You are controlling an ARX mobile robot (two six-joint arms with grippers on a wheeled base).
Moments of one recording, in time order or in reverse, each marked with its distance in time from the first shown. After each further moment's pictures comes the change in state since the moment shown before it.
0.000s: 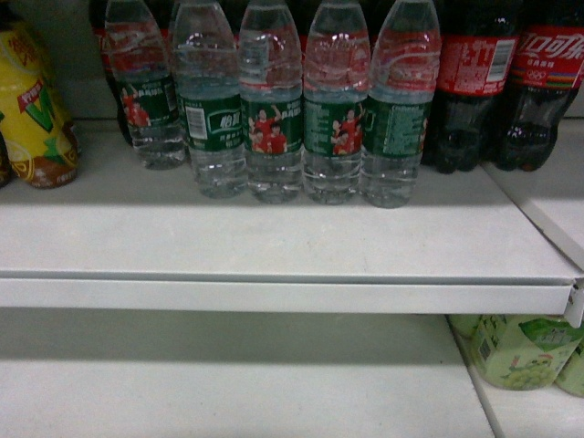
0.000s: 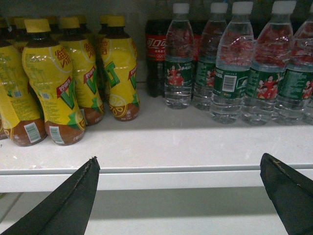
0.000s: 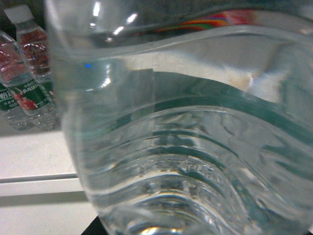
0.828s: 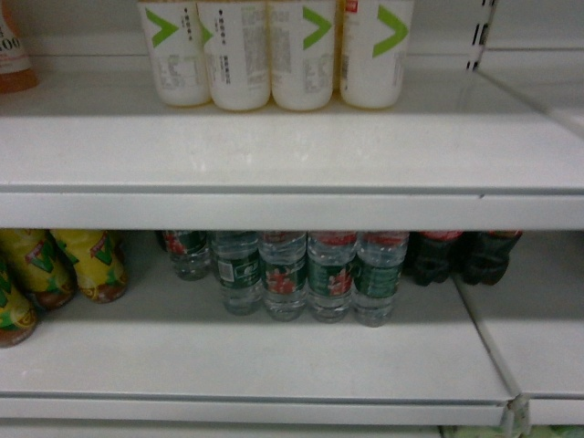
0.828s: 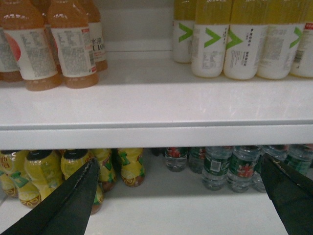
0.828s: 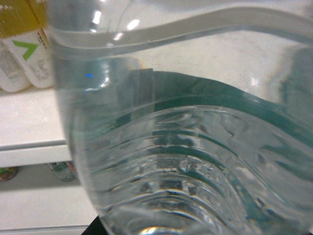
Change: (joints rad) left arm 0.000 0.000 0.000 0.002 0.002 0.000; right arm 0.000 0.000 -0.001 0.006 -0.001 0.006
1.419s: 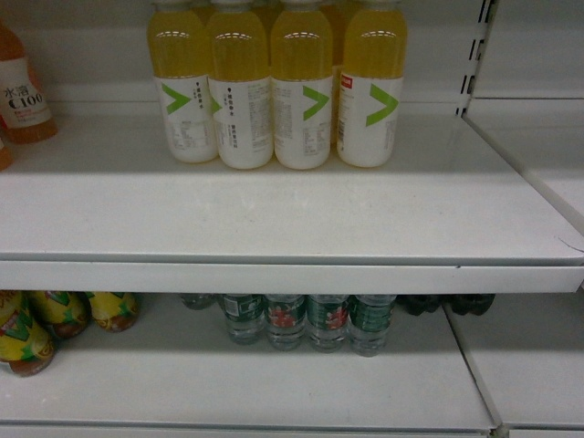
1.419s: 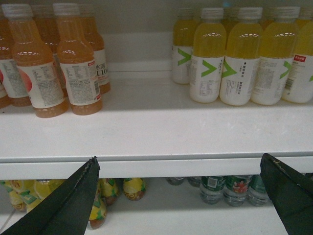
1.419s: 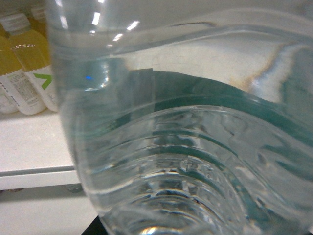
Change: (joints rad) left arm 0.000 0.000 0.000 0.002 0.000 0.000; right arm 0.000 0.000 0.002 0.002 -0.001 0.000
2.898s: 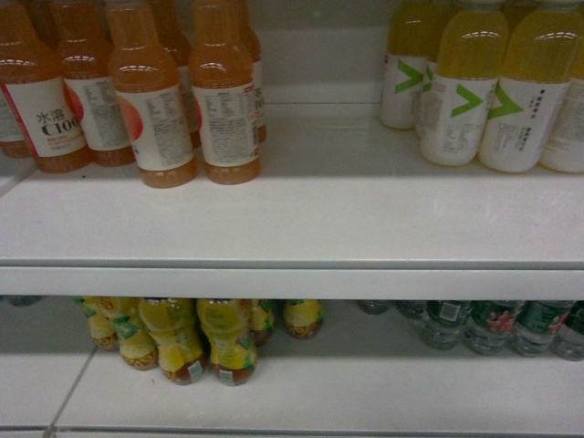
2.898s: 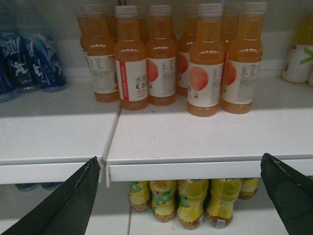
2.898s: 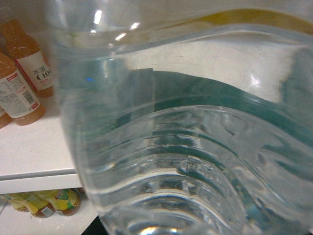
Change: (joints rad) left arm 0.000 0.000 0.000 0.000 0.000 0.000; right arm -0.005 0.000 0.000 -0.001 0.000 0.000
